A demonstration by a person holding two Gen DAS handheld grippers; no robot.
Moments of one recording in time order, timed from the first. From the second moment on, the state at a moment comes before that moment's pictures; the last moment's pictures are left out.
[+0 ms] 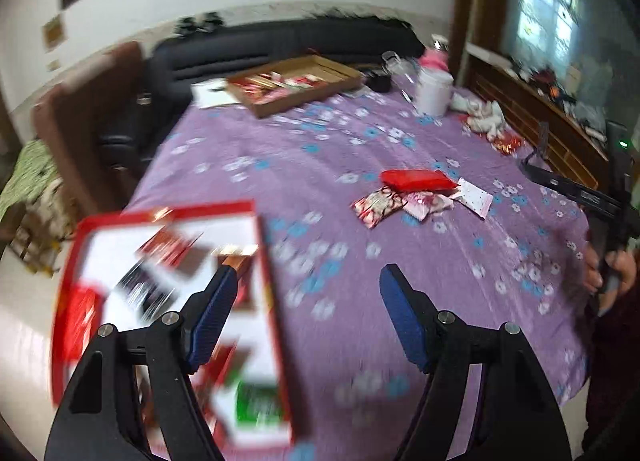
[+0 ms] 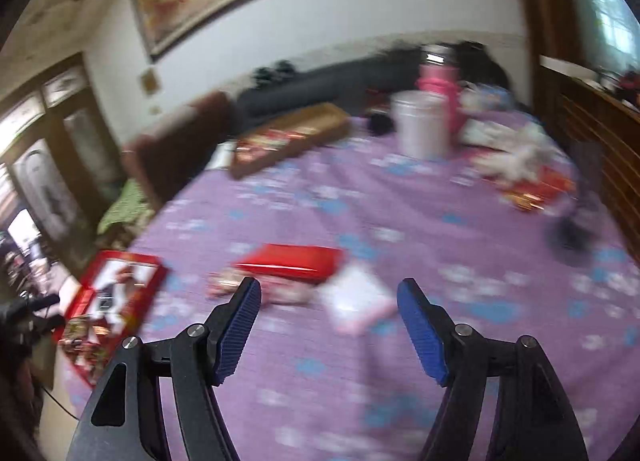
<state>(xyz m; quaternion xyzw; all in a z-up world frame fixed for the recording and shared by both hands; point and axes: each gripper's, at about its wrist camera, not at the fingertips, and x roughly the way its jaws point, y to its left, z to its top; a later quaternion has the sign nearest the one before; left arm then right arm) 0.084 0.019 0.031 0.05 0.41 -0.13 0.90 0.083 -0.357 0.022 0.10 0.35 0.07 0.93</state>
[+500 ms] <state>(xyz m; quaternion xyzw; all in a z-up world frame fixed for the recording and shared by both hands) 0.191 -0.088 -0.036 0.25 0.42 -0.28 0.83 0.177 -0.322 -0.044 -0.03 0.46 0.11 0.88</state>
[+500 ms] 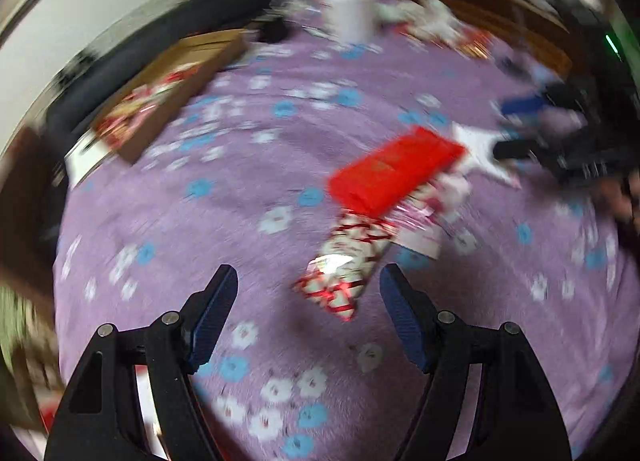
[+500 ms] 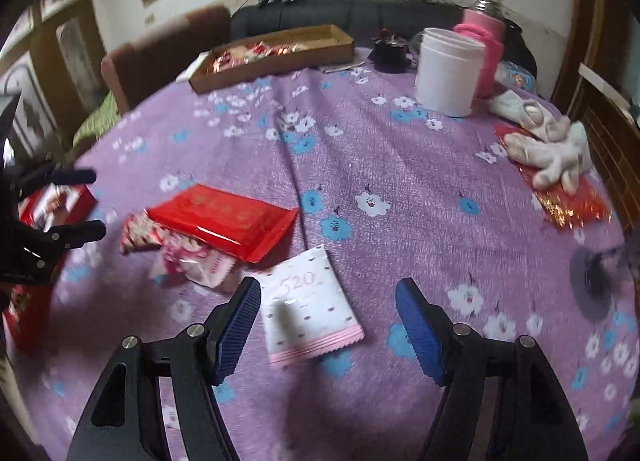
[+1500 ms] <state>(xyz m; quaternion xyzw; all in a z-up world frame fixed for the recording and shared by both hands) 0.161 -0.119 -0.065 0.22 0.47 -0.36 0.77 0.150 -0.294 -0.058 -0.05 0.52 0.09 0.85</state>
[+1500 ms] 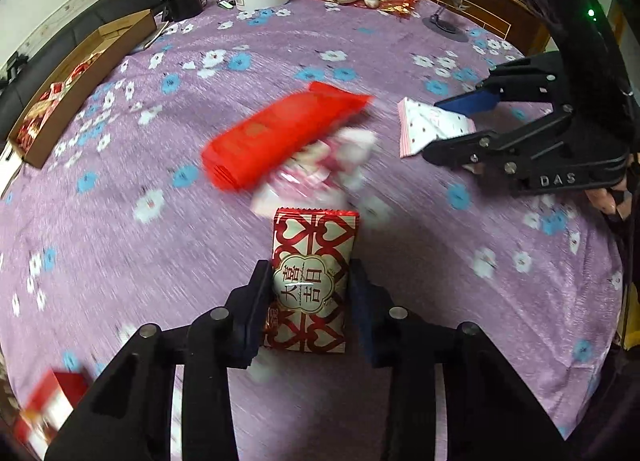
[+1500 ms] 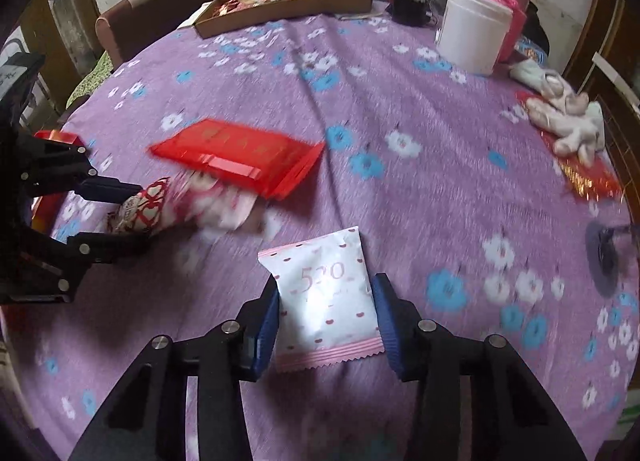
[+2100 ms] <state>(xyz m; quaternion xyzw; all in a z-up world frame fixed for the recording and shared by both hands) 0.032 -0.082 -0.062 0.10 0.51 -0.29 0.81 0.021 -0.226 -0.059 -0.06 0.53 0.15 0.84</state>
